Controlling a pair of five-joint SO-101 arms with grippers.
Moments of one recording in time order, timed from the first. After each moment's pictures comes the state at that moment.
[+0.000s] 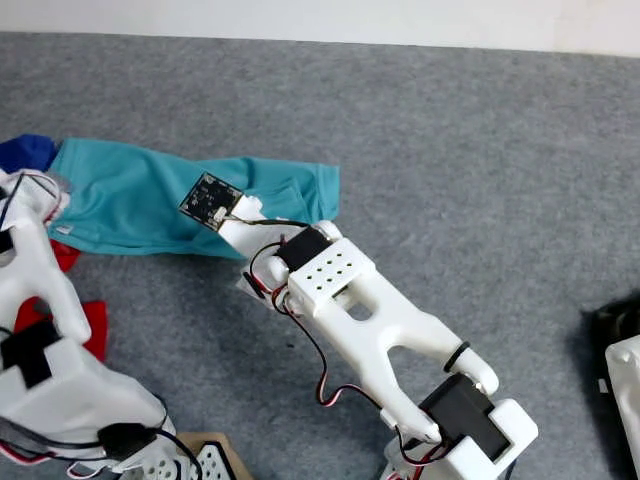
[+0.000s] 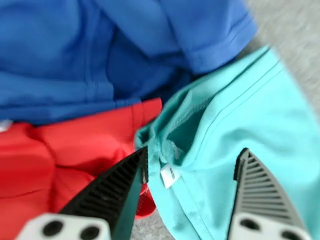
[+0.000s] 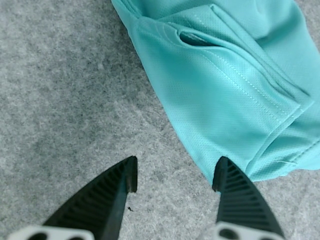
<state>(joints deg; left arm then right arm) -40.3 11.2 11.4 44.9 19.9 -45.0 -5.0 21.9 53.6 21.8</state>
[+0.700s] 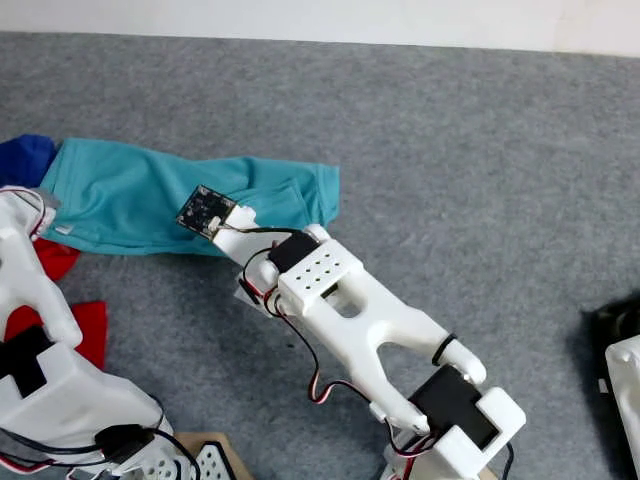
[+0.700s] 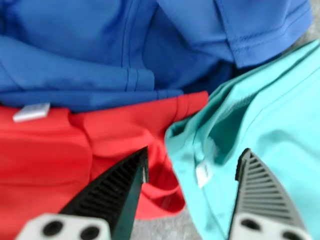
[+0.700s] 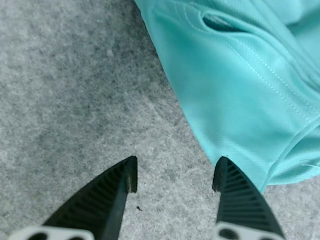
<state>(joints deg) -44.4 9.7 13.1 45.8 19.8 -46.2 -1.1 21.9 53.6 21.8</state>
